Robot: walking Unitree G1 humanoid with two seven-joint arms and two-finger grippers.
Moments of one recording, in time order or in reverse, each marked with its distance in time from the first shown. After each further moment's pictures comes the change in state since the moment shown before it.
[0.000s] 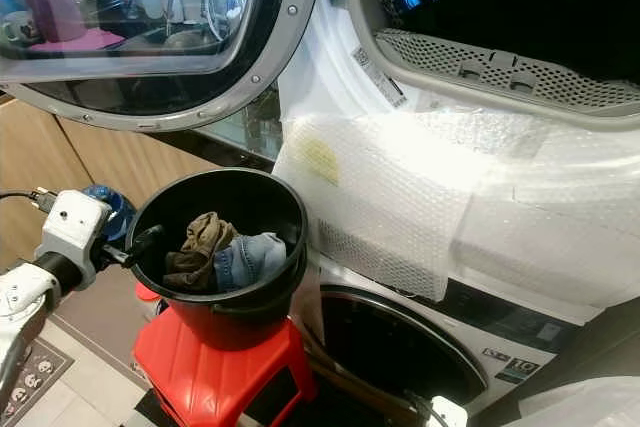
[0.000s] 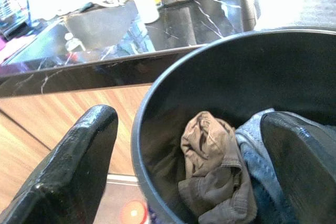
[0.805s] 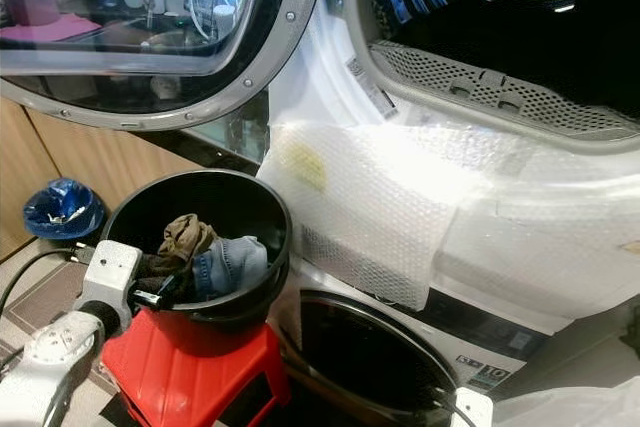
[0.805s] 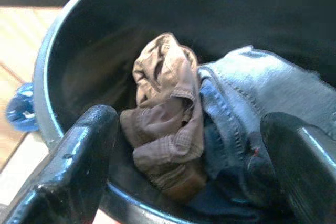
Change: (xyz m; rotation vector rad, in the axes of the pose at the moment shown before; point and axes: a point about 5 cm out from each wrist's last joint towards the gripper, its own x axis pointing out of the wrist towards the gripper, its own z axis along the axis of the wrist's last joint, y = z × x) left arm -0.009 -0.032 -0.046 -0.063 0.292 0.064; right arm -0.002 -0.032 0.027 -0.115 -0.052 -0.057
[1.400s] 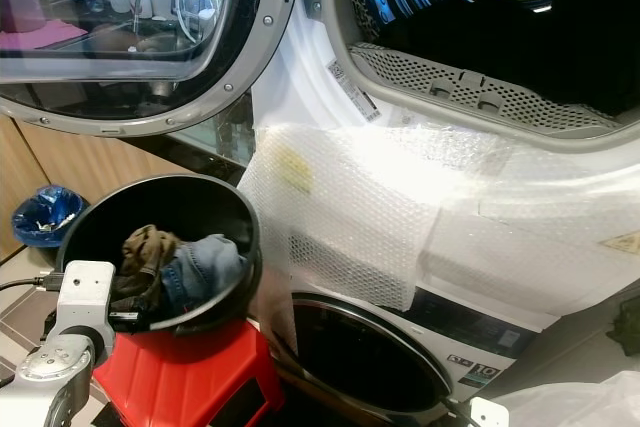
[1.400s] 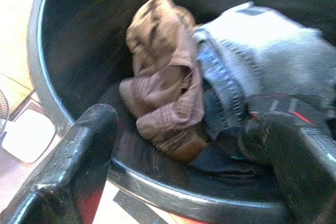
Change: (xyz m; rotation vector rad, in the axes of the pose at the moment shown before) left arm -0.037 -0.012 0.002 -0.203 0.213 0.276; right arm -0.003 -0.022 0.003 -0.048 0.019 -0.056
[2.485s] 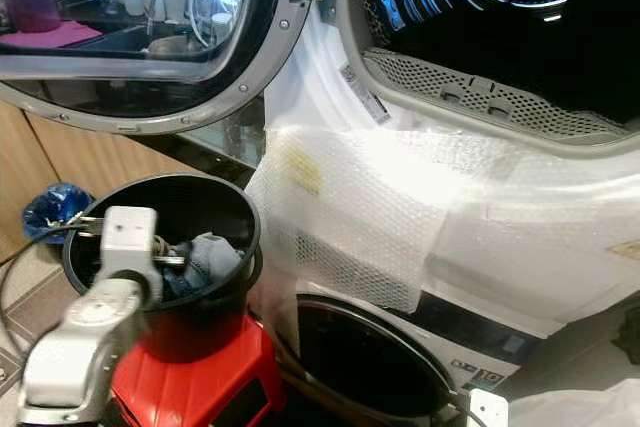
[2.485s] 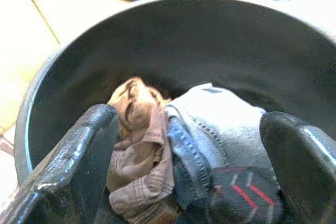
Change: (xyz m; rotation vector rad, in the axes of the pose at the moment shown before) left arm 0.020 -0.024 0.046 -0.078 -0.164 -0.078; right arm 0.001 0.002 0.006 -0.015 -0.013 -0.003
